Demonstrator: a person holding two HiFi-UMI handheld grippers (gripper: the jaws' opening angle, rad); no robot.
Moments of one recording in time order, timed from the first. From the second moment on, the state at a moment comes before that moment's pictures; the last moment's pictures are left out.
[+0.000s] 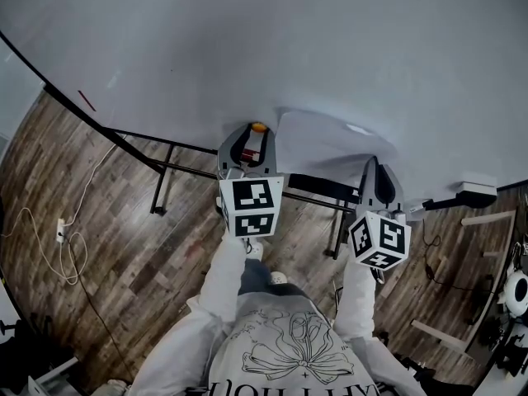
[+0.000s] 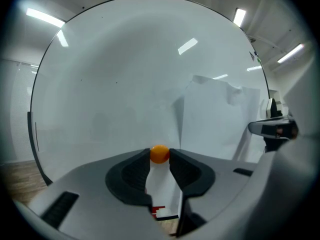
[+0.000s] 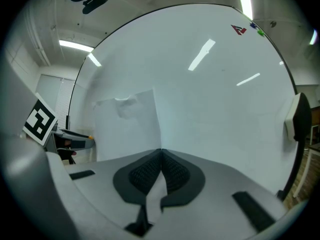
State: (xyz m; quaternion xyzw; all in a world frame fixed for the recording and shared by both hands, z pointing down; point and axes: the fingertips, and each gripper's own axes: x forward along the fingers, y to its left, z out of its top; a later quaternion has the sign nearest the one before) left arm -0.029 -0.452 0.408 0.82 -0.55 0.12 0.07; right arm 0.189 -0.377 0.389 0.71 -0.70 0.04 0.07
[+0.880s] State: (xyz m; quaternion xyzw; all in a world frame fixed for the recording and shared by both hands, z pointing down) left arm -0.039 -0.419 0.396 0.81 -0.57 0.11 0.06; right arm 0.180 -0.355 0.374 0.69 -0.72 0.03 0.06
